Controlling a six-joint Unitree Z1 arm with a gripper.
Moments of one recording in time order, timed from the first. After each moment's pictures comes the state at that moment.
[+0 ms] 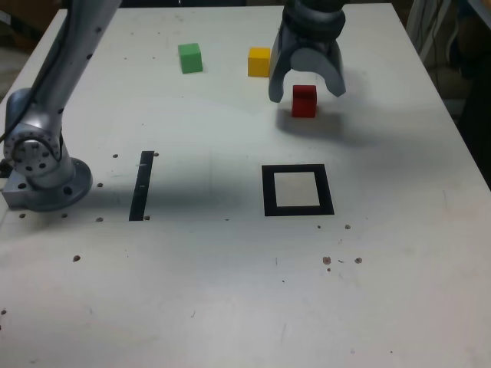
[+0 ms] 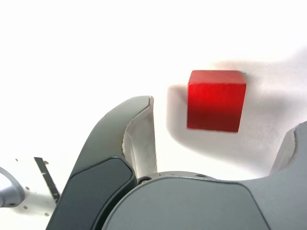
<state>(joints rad) 0.29 2.24 -1.88 1.38 0.23 0.32</state>
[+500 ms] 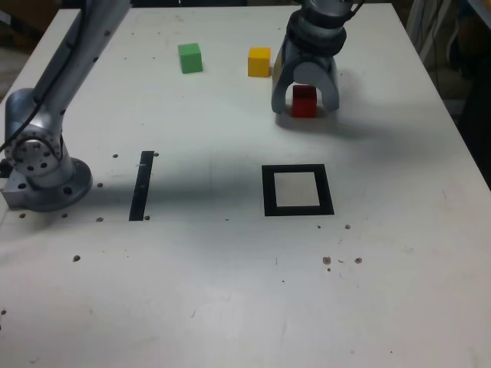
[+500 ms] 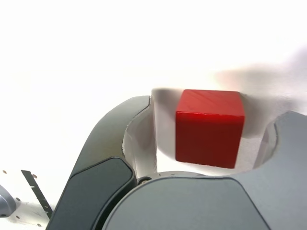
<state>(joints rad) 0.31 2.30 -1.88 1.33 0.21 0.35</state>
